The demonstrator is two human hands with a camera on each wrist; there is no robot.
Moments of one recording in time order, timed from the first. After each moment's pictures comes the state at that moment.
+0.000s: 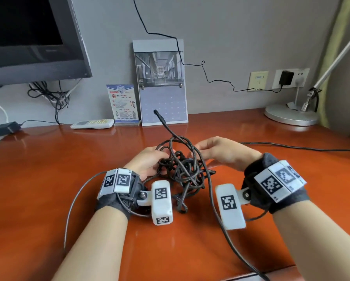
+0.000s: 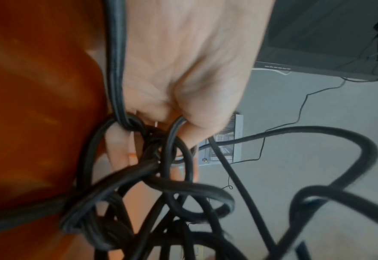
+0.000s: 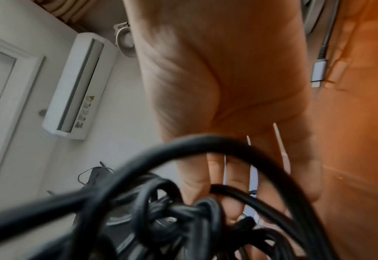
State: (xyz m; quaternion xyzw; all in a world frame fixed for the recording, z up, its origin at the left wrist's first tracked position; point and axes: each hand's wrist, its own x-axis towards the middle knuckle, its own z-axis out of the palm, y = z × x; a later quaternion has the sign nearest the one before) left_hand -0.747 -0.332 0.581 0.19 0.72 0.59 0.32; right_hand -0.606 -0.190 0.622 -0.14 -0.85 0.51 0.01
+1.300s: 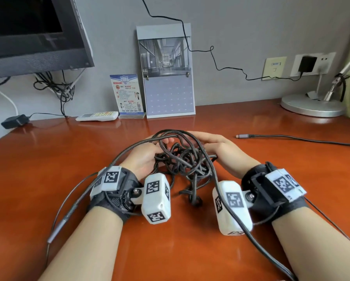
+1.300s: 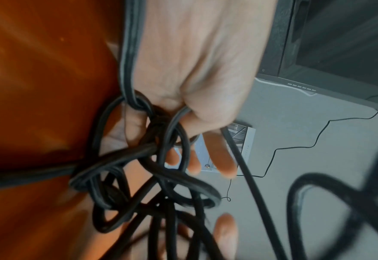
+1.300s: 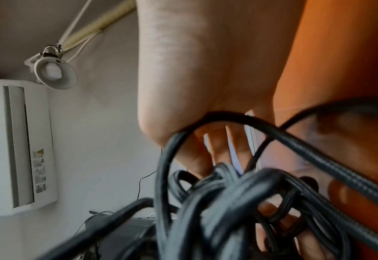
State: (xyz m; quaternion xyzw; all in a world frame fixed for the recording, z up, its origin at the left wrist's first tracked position) left_hand -0.743 -0.330 0.571 0.18 0.60 0.72 0.30; right_hand -0.618 -0.183 0.581 0.01 -0.77 0.63 0.12
